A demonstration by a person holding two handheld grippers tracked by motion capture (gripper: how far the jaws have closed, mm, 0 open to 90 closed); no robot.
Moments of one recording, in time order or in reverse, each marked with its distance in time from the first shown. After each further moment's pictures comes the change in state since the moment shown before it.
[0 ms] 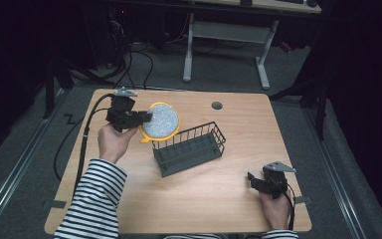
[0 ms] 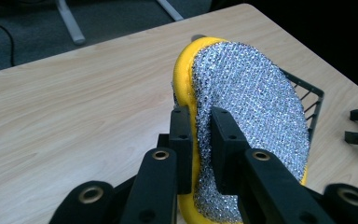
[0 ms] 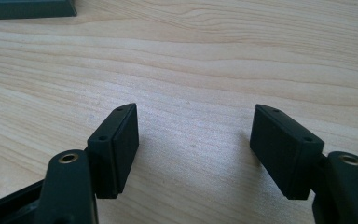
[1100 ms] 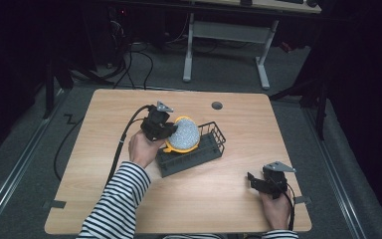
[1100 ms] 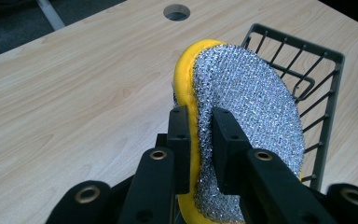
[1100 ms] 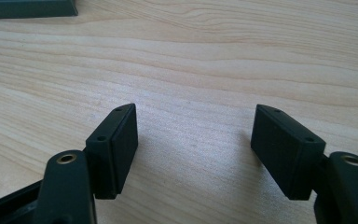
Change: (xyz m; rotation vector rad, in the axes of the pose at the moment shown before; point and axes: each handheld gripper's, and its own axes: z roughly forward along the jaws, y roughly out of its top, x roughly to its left) left arm -0.044 -0.012 0.075 0.081 0.024 0.138; right arm 0.000 0.000 0.000 0.002 0.003 0.001
